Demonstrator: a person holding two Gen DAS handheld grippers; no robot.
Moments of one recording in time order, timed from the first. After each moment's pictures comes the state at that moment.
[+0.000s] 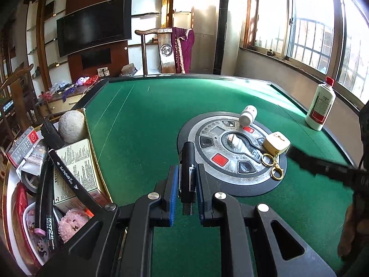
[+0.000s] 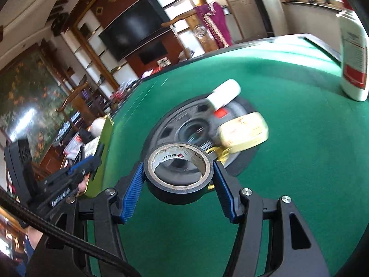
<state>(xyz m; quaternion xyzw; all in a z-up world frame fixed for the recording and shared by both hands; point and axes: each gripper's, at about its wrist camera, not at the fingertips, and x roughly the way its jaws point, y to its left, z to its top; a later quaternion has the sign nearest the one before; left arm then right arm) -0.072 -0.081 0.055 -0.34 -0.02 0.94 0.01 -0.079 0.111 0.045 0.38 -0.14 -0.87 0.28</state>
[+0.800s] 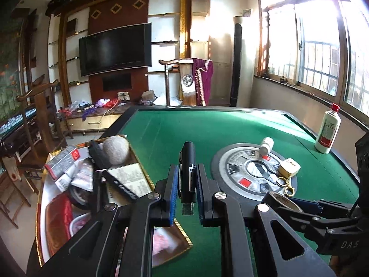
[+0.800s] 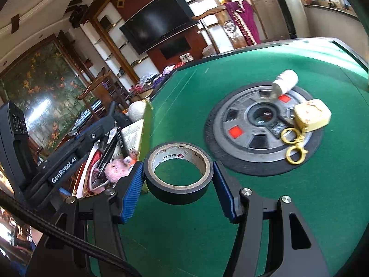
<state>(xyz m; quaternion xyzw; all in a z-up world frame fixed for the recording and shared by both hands) -0.021 -0.137 0.093 -0.25 -0.02 0.97 -0.05 -0.034 0.018 0.051 0.37 -0.13 -0.86 0.33</state>
